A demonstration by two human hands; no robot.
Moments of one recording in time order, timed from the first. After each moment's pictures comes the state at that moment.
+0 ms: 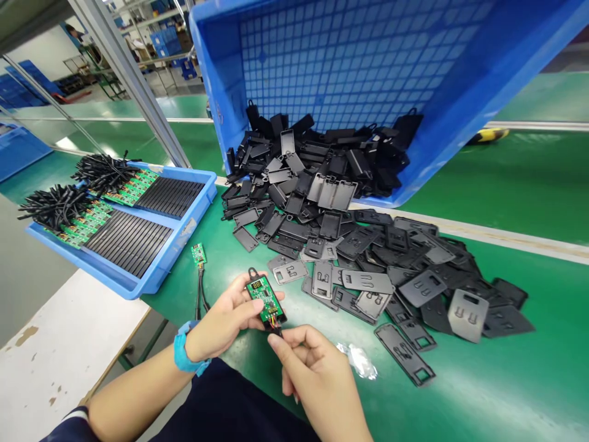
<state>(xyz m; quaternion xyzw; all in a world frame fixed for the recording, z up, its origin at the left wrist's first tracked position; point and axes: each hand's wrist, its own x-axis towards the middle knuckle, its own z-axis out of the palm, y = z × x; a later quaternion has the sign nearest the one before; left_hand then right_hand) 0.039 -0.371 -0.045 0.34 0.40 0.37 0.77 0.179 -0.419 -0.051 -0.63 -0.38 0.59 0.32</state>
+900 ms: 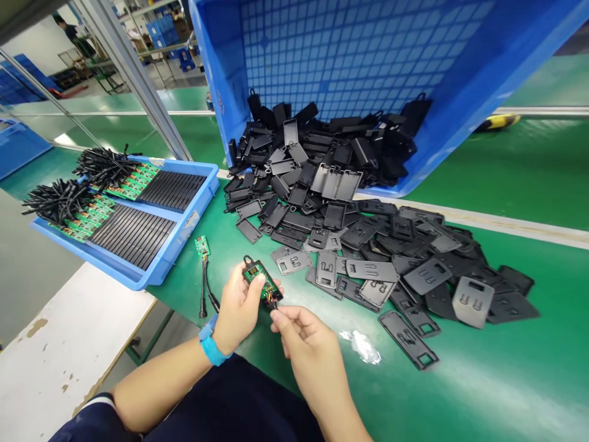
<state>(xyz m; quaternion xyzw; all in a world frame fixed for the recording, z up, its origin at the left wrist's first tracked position) 0.057 -0.377 -0.064 0.43 0.53 0.49 0.54 0.167 -0.413 -0.061 -0.63 -0.39 0.55 0.38</state>
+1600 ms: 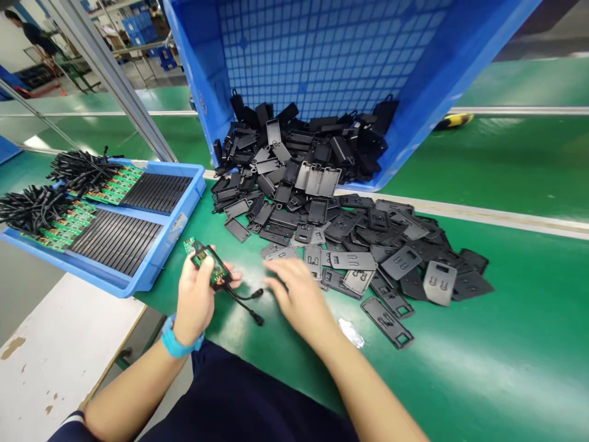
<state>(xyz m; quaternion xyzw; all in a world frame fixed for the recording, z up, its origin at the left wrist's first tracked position) 0.022 -0.370 -0.047 0.33 0.54 0.54 0.56 0.191 -0.356 -0.078 -0.53 -0.76 0.25 0.27</state>
